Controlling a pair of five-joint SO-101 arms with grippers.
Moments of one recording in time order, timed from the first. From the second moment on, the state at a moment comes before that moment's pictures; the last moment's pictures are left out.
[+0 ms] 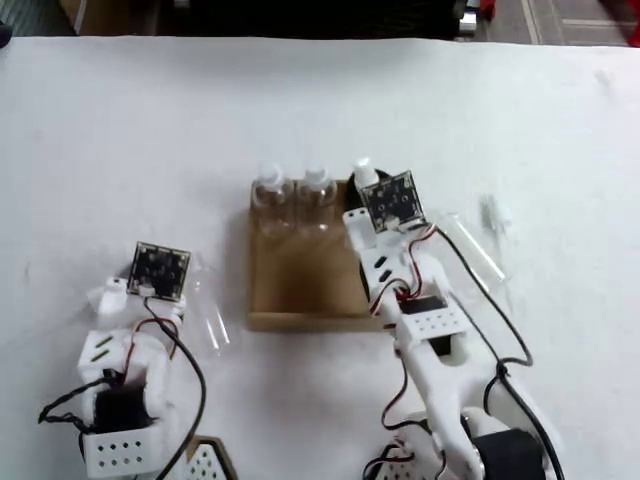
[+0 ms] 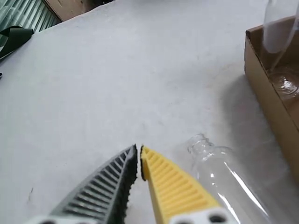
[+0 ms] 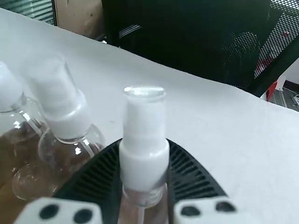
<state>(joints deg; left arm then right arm) -13.1 -103.7 97.1 47.7 -18.9 -15.3 -24.3 70.9 -24.8 14.5</state>
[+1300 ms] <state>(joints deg) -12.3 -103.7 97.1 47.7 -18.9 -15.3 -19.8 67.0 -28.5 14.5</state>
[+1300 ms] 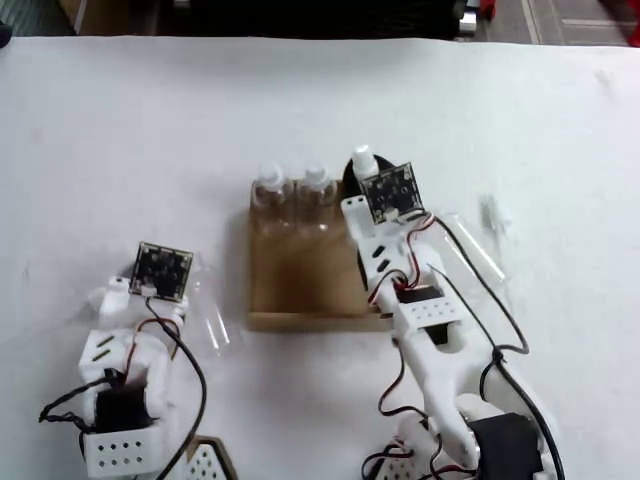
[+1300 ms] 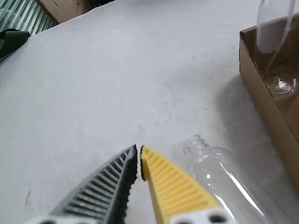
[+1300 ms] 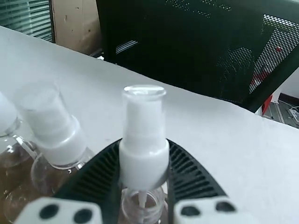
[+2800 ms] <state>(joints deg) -12.3 -103.7 97.1 47.7 -18.9 -15.3 -40.5 57.8 0.0 14.6</state>
